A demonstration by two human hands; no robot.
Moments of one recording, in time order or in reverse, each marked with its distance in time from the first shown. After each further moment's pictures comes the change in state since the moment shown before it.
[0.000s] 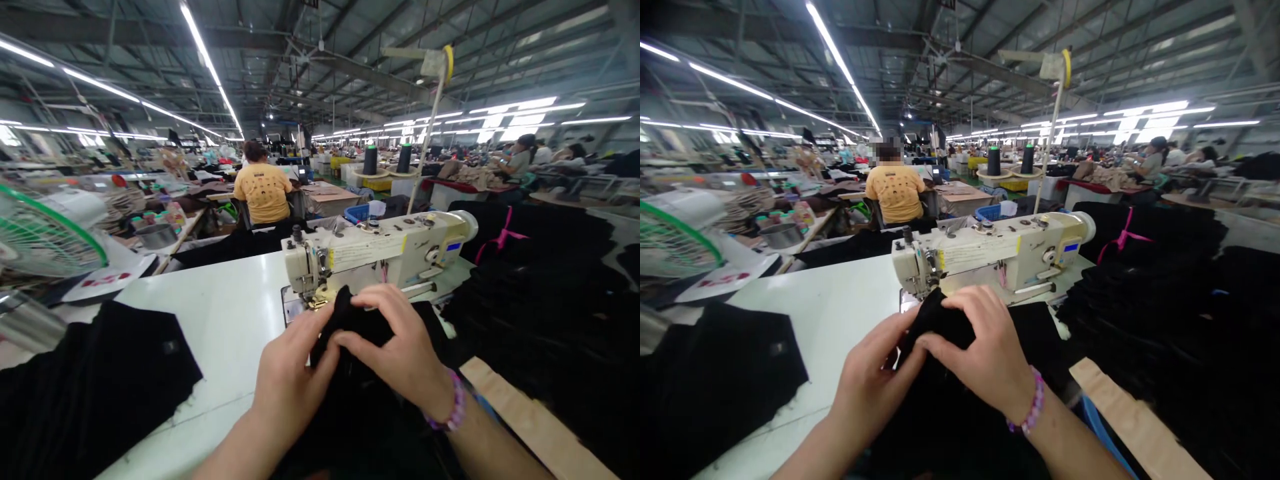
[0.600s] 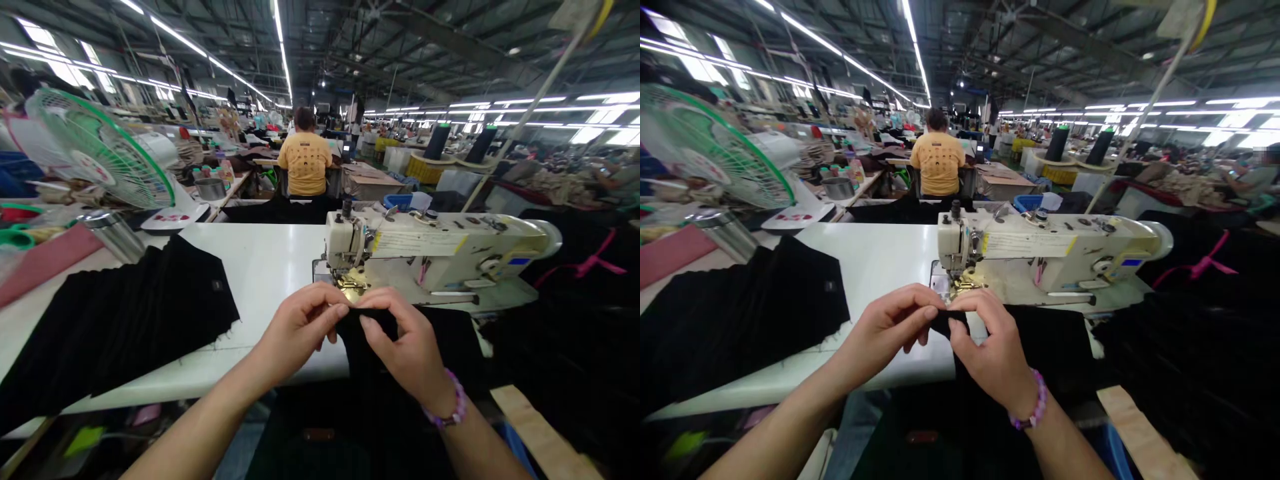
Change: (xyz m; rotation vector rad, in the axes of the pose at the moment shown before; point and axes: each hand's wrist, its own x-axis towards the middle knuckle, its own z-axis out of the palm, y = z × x) left_hand -0.004 -0.015 -0.036 -0.503 -0.210 -0.453; right_hand -0.005 -0.004 0.040 0.376 -0.153 0.060
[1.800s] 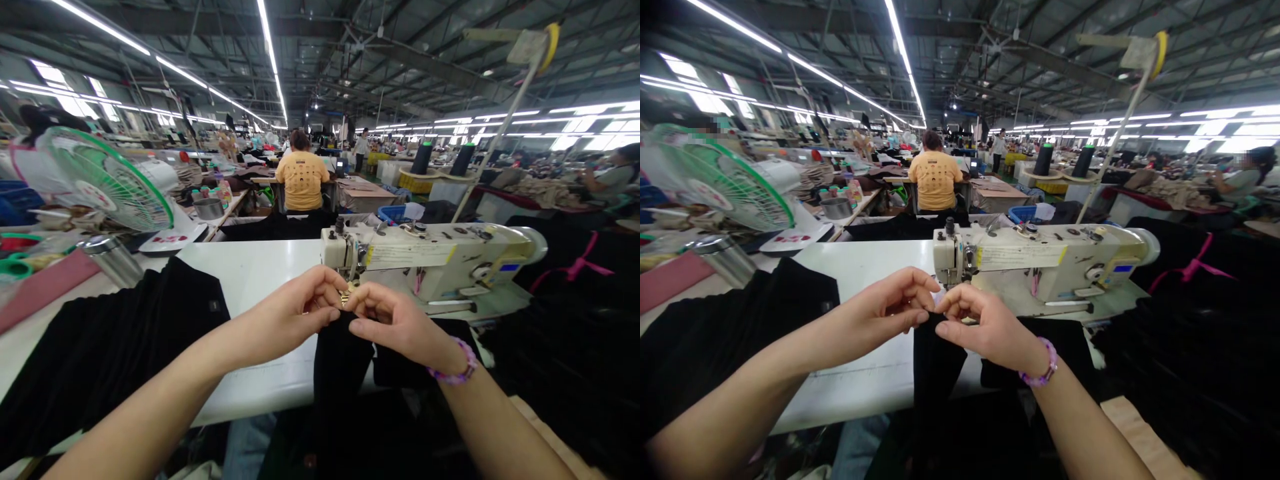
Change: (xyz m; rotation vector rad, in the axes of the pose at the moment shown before) left_hand 0.029 0.047 -0.032 0.125 -0.311 -0.021; right_hand 0.043 0.007 -0.024 0.417 -0.514 0.386
